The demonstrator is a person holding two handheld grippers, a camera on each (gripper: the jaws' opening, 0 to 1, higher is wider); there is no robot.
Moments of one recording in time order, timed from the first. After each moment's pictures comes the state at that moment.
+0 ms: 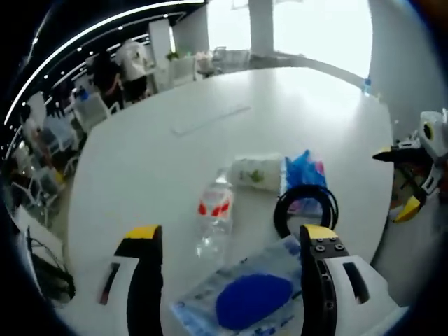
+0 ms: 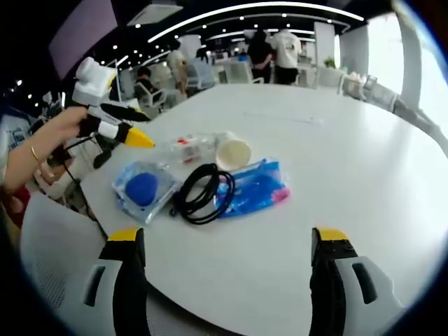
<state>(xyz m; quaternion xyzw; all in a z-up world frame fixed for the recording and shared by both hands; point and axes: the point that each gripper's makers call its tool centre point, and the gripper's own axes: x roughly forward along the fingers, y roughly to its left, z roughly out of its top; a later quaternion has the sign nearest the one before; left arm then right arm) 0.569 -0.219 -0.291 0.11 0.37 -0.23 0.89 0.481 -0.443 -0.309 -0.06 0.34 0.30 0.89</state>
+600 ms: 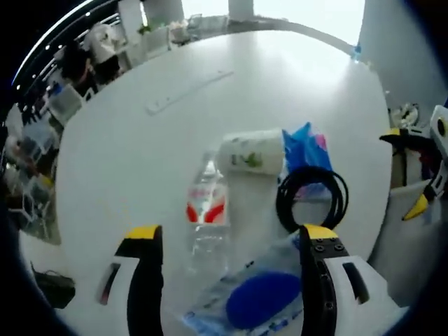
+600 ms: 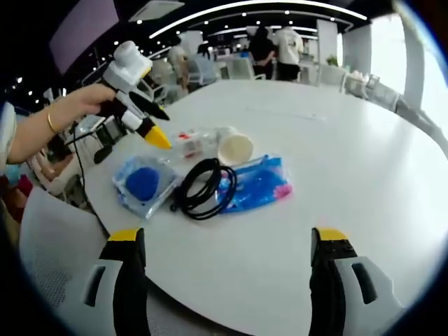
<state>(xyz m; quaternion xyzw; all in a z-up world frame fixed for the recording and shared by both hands) 0.592 -0.226 -0.326 0.17 0.47 -0.27 0.82 0.477 -0.441 -0.315 -0.07 0.35 0.31 0.88</state>
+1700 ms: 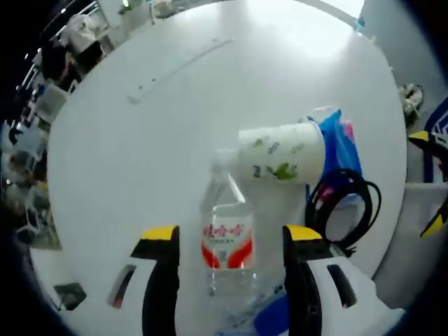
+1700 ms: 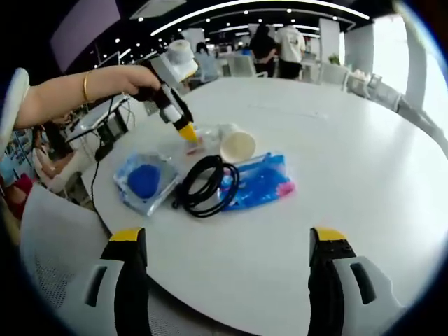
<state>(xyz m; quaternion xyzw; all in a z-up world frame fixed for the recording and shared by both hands) 0.633 -0.238 -0.359 0.21 0.54 -0.27 0.77 0.476 -0.439 -0.317 -0.07 0.35 0.31 0.88</state>
